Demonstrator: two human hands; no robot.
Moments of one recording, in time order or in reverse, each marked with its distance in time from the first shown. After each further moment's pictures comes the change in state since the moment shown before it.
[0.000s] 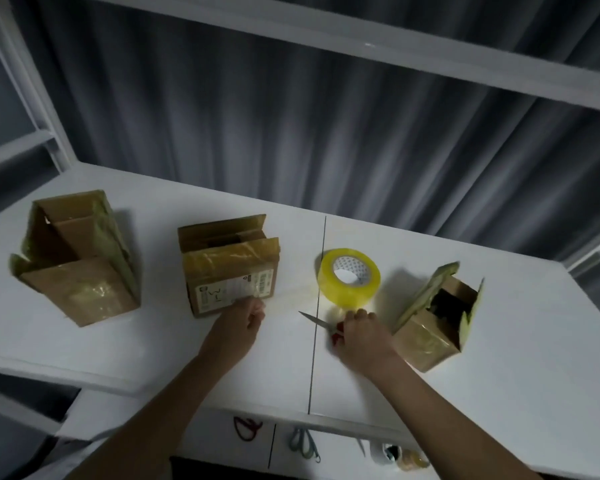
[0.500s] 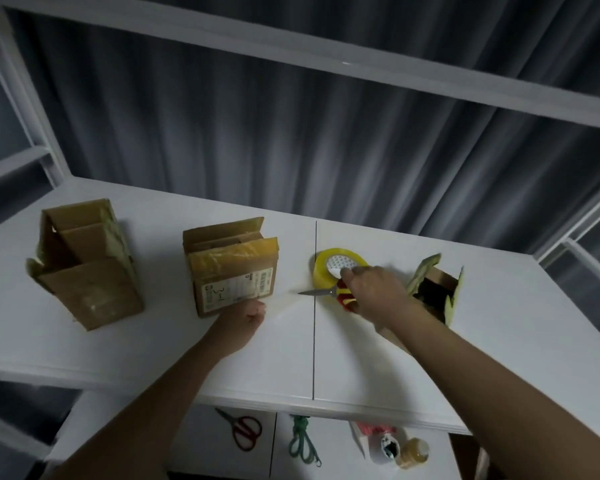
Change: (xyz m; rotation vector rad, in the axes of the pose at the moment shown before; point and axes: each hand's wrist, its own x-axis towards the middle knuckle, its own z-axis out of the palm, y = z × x) left_hand 0.005 -0.005 -0.016 -0.059 -0.300 0.066; right_hand -0.014 0.007 -0.082 -0.337 0.185 -0.231
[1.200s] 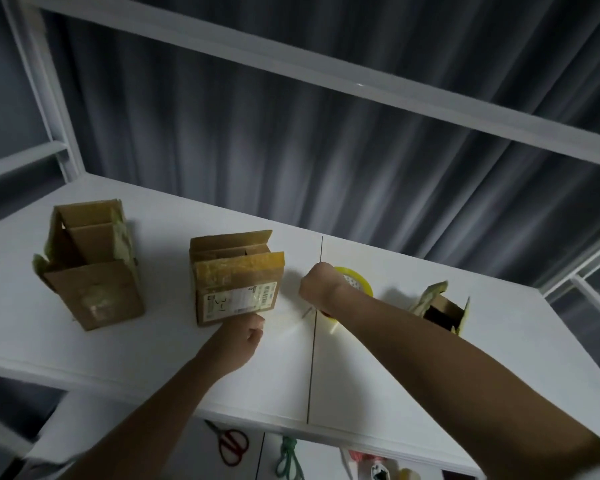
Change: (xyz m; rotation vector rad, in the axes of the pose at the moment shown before) left_hand -0.012 0.003 0.000 0.115 0.169 0.025; right_hand 0.074 -0.052 -0.039 -0.671 -0.166 -0.392
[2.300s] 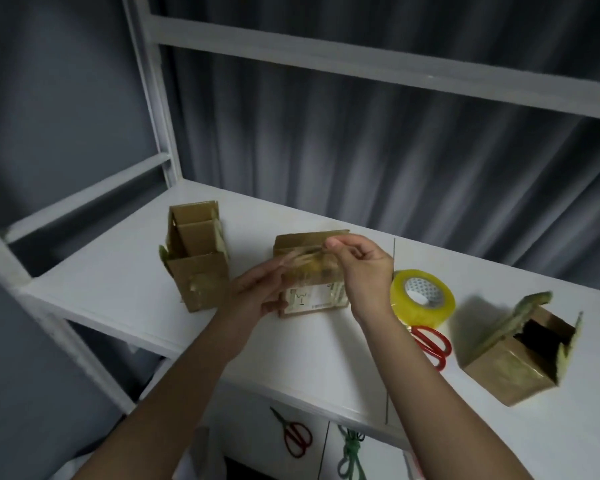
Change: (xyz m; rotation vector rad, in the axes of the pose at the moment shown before) left_hand -0.042 0.023 -0.123 -1.180 0.270 -0.312; right_hand -0.005 -0.044 -0.081 2.515 1.217 0.532
